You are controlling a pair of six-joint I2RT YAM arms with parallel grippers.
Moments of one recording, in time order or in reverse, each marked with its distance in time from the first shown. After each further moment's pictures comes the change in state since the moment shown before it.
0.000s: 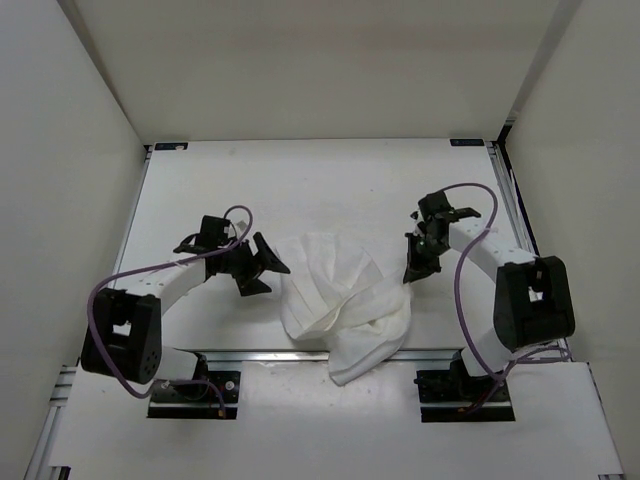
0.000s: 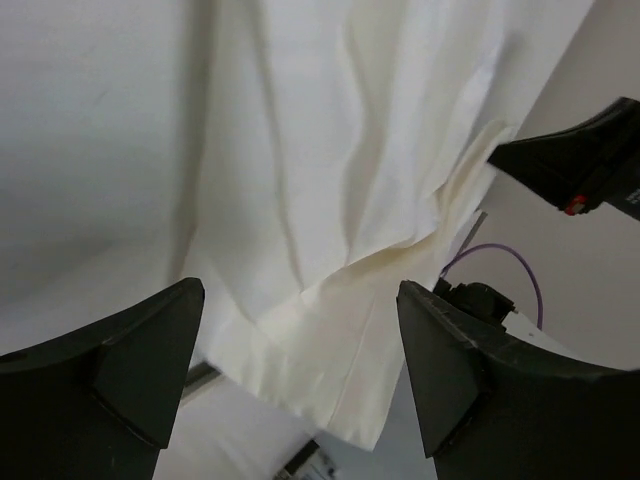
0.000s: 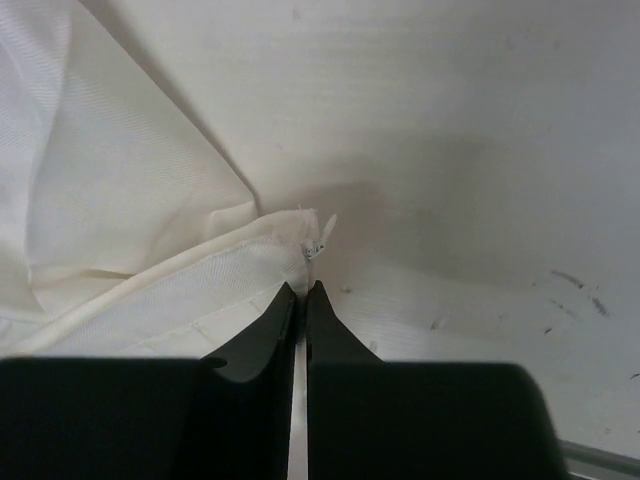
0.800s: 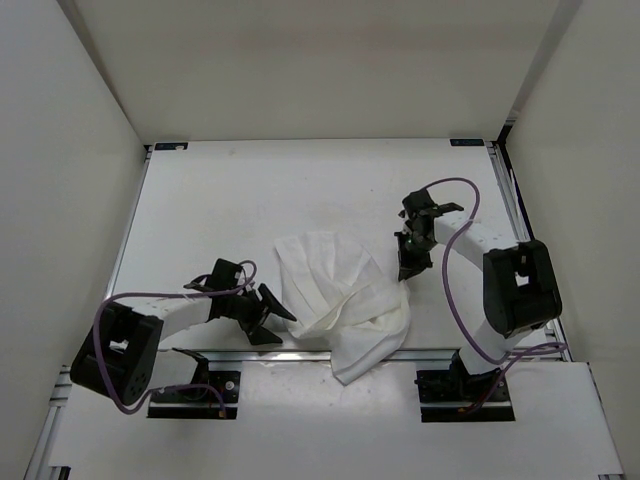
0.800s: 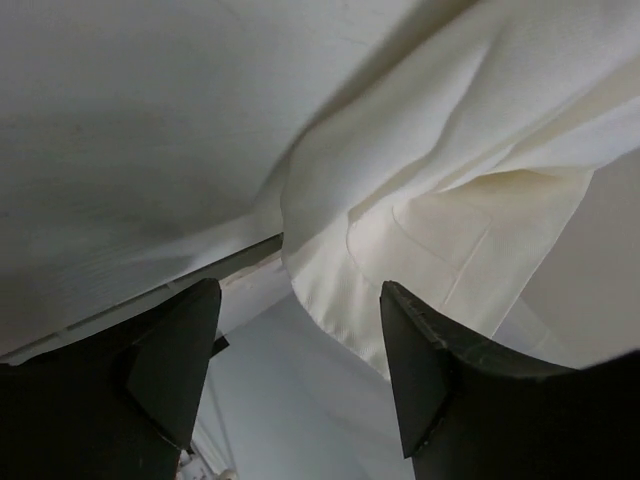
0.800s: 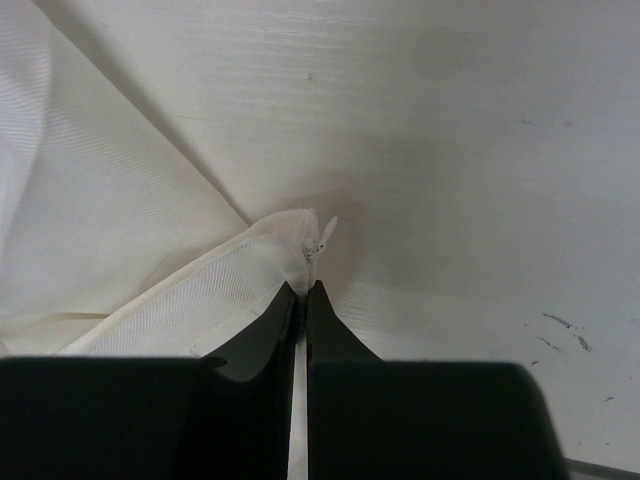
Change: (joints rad) left arm -0.127 -0.122 -0.362 0.059 0.095 -0.382; right arm 0.065 0.137 0.087 0.020 0.096 -0.016
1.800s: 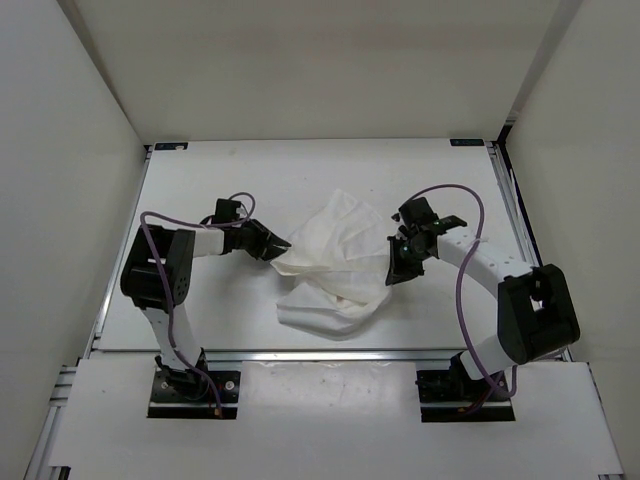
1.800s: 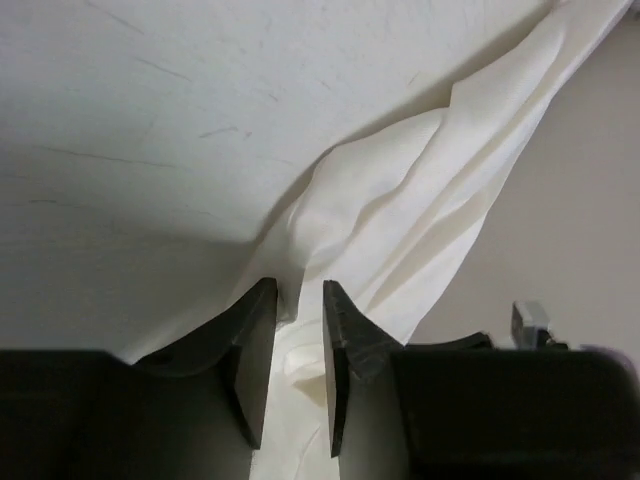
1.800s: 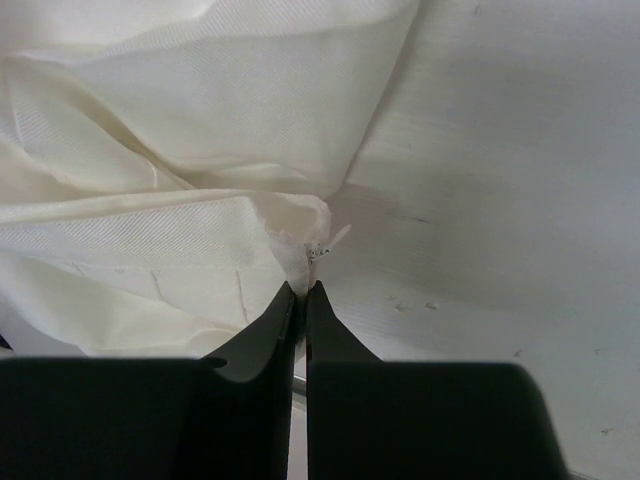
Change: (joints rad) left arm 0.171 0.593 0.538 0.296 -0.154 -0.011; right arm 0.084 -0.179 -0.108 0.075 -0.099 0.094
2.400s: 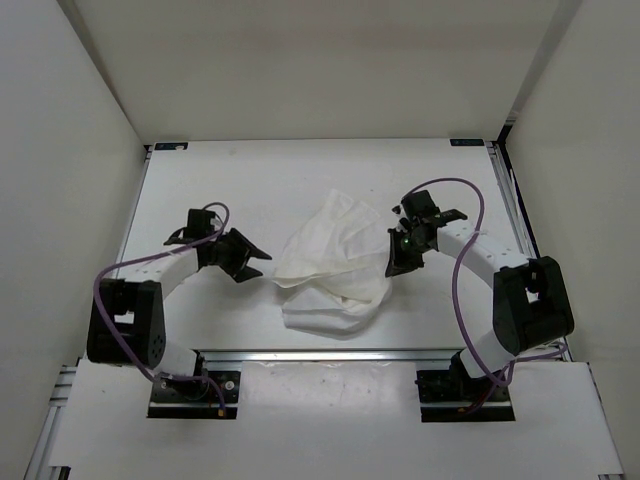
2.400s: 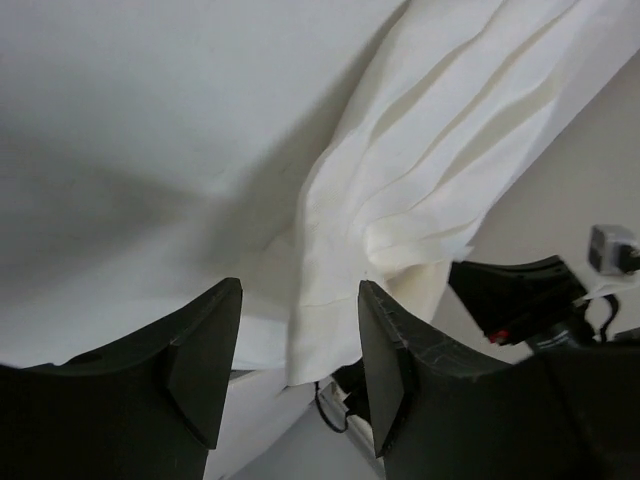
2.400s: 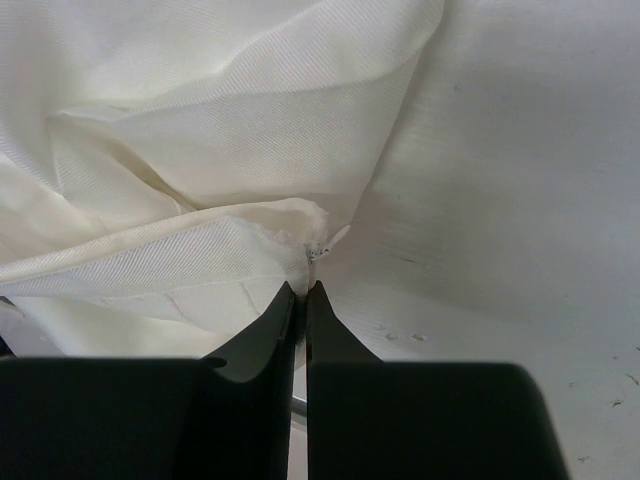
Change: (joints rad) left arm 0.102 -0.390 -0.133 -0.363 -0.048 0.164; right arm -0.039 0.058 0.049 0.031 -0.022 -0.041
